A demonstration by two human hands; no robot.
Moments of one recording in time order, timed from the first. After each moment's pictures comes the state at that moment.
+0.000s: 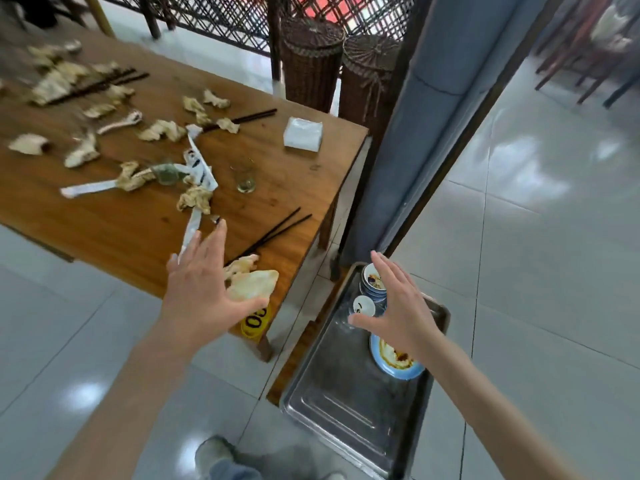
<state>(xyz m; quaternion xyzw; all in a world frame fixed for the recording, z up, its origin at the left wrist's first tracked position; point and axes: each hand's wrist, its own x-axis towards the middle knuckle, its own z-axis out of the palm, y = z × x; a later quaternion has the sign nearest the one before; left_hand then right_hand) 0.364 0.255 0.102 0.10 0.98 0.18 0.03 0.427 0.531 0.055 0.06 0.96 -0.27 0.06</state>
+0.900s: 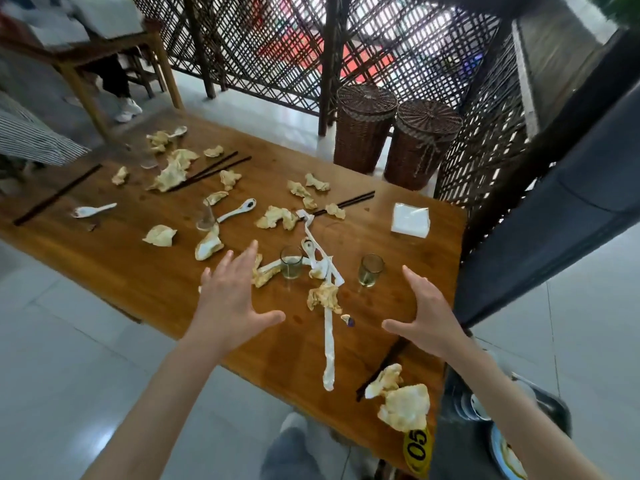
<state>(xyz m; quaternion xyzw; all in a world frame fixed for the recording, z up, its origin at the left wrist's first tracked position) 0.149 0.023 0.136 0.10 0.98 0.16 0.01 0.205 0.325 0.095 0.10 0.96 -0.25 0.04</state>
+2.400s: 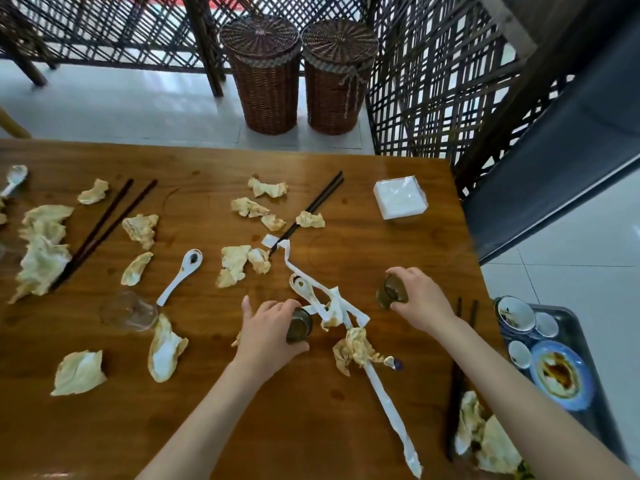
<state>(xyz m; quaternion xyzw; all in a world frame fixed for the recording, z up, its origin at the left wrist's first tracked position) -0.065 0.061 -0.005 0.36 0.92 0.06 0.17 0.046 0.298 0.017 0.32 0.92 -0.19 0.11</state>
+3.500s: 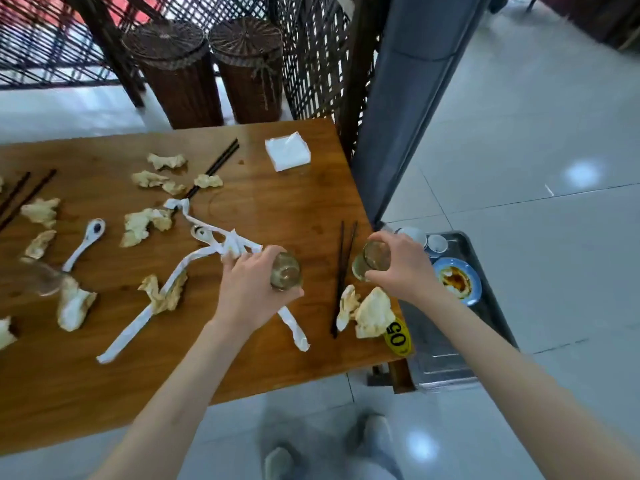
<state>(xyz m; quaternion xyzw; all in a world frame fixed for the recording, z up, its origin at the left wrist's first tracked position) 0.105 0.115 0.065 0.43 0.88 0.19 0.08 0.267 0.310 0.075 0.36 0.90 -0.25 -0.04</state>
